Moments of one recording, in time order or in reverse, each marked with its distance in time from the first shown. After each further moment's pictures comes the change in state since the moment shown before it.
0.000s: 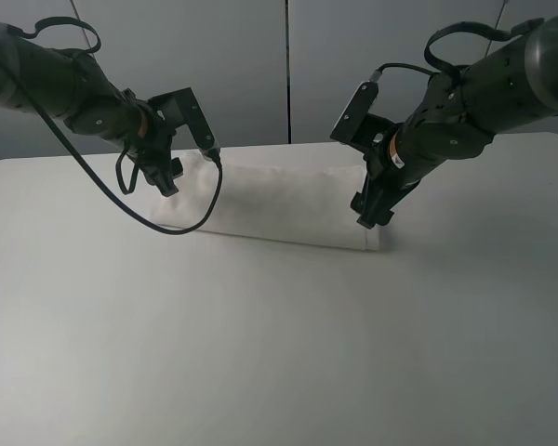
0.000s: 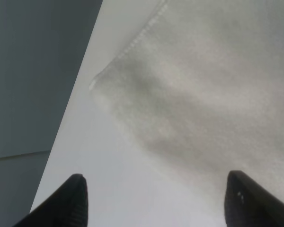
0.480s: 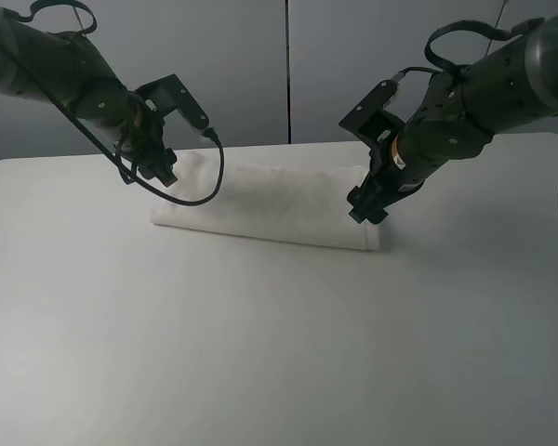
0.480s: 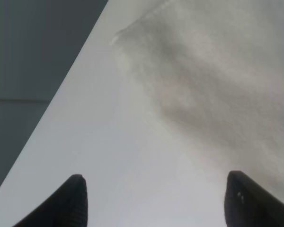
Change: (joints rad) left arm 0.003 0.000 -0.079 -0.101 0.192 -0.129; right arm 0.000 0.000 0.000 0.082 0.037 0.216
